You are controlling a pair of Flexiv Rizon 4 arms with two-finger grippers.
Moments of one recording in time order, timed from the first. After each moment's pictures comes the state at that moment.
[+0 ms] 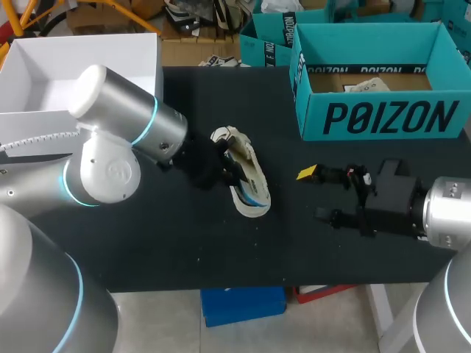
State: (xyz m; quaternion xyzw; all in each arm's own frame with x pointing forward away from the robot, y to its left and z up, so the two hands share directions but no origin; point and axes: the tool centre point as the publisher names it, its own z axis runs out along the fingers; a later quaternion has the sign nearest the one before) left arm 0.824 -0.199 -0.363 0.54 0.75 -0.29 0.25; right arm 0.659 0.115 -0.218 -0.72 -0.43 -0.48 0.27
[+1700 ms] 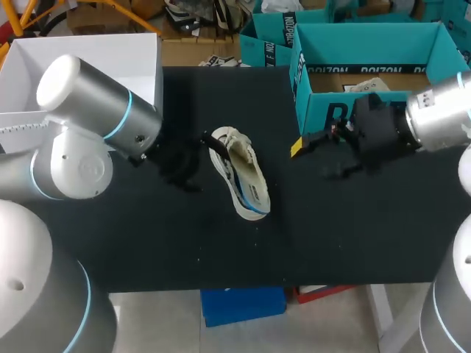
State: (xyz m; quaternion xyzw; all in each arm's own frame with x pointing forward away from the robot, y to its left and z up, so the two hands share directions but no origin) left arm 0.841 -0.134 -0.356 0.49 0.80 -0.24 0.24; right arm 0.728 0.104 -0.221 -0.64 -0.64 -0.35 0.23
